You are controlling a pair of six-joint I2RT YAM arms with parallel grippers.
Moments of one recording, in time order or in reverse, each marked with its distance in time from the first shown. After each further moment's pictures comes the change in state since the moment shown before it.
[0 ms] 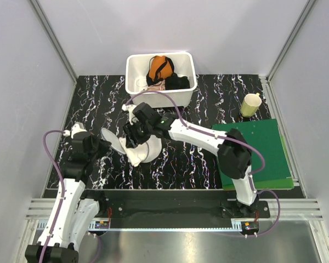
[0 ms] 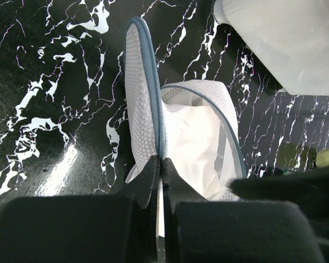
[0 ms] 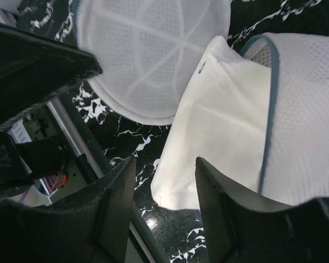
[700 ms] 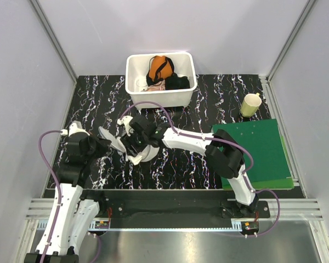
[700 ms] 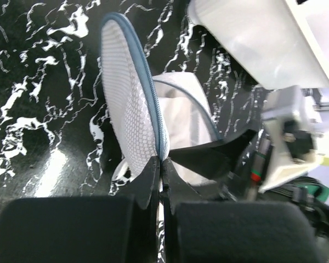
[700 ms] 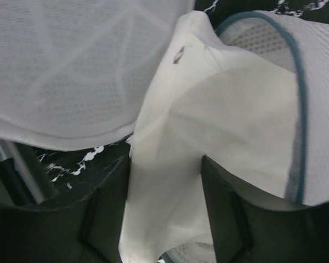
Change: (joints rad) left arm -0.009 -0.058 0.055 -0.057 0.035 -0.004; right arm 0.037 0.100 -0.093 0.147 0.055 -0.190
